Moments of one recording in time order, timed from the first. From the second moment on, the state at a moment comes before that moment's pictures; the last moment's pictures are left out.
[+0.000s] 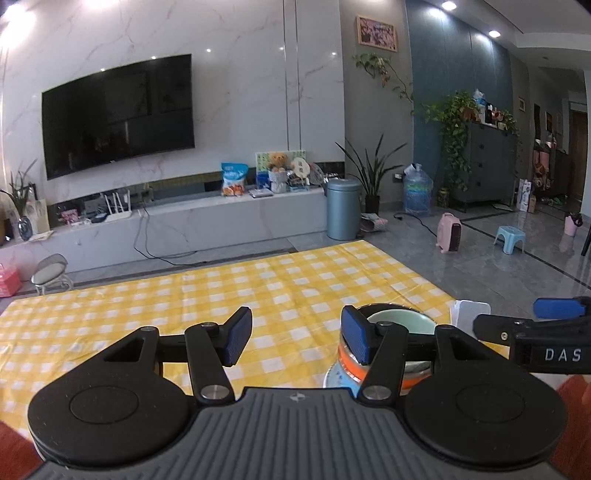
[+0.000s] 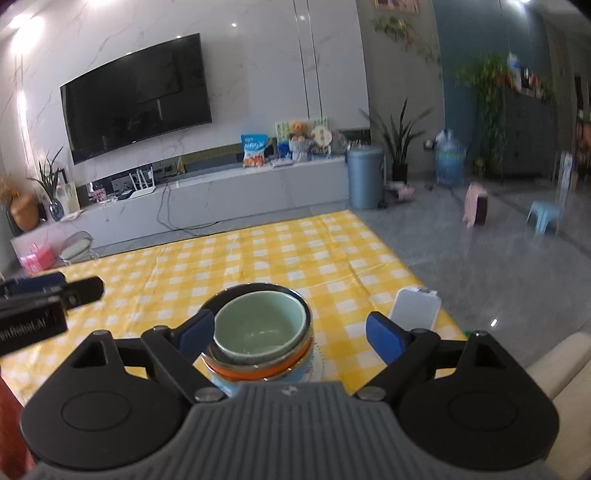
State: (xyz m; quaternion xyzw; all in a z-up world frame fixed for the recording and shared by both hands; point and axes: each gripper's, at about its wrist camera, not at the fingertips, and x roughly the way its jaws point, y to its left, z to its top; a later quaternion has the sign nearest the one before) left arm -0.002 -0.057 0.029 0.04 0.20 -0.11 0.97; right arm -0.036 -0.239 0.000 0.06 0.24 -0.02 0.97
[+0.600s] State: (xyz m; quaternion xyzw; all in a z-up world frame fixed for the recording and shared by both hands) left arm -0.010 -0.066 -0.017 0.06 0.28 -0.08 0.95; right arm -0.054 -0.226 -0.046 0.03 0.24 -0.03 0.97
